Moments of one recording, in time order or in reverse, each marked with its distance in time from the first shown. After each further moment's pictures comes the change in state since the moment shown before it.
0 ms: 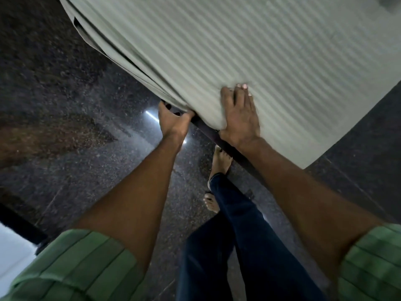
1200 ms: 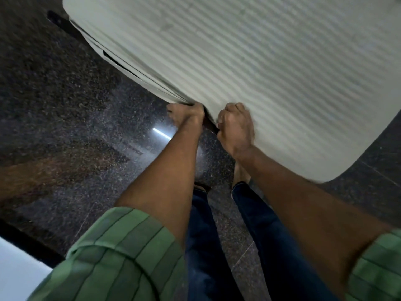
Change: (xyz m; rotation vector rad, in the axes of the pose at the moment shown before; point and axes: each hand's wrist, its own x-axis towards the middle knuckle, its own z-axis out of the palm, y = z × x) left_hand 0.073 0.058 -0.009 0.213 0.194 -0.112; right_hand 0.031 -0.094 0.003 0.238 0.209 0.100
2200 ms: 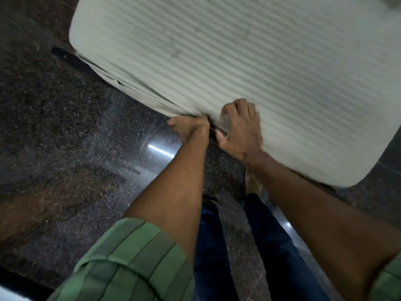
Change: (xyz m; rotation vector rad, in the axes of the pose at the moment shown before) left_hand 0.050 0.012 -0.014 -0.062 -0.060 -0.057; right_hand 0.032 -0.042 0.011 -0.001 0.108 0.049
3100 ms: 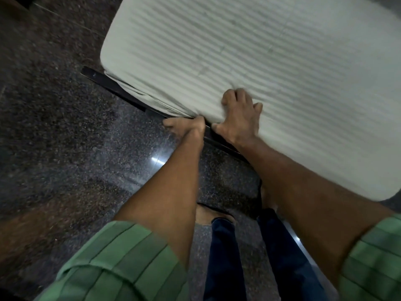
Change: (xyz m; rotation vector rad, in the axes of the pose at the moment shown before) left_hand 0.071 0.043 -0.048 0.035 -0.059 0.083; right_hand 0.082 -0.075 0.020 -0.043 0.042 0.143
